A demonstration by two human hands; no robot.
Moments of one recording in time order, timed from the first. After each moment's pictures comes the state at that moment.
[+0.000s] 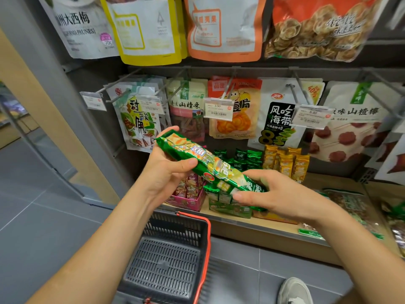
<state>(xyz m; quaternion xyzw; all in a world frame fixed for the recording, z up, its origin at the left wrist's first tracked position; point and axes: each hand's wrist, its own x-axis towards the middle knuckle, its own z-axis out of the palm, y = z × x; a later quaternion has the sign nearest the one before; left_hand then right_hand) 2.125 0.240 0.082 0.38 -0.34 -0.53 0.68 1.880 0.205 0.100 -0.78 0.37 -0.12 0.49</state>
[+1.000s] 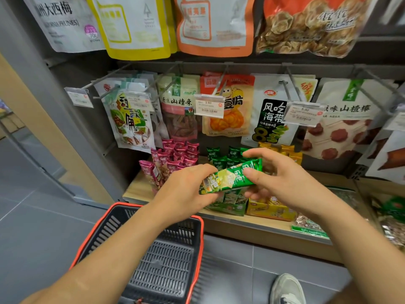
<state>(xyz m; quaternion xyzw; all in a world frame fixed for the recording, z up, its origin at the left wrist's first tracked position) 2.086 0.246 0.056 0.58 -0.76 -0.07 0.27 1.869 0.197 0.101 -0.67 0.40 -0.27 0.57</state>
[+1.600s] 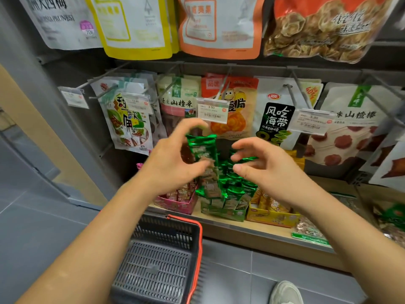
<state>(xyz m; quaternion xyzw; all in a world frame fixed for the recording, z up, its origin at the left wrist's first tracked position) 2.117 0.218 0.103 0.54 -0.71 -0.14 0.43 1.897 0.171 0.106 -0.77 0.39 -0.30 0.40</state>
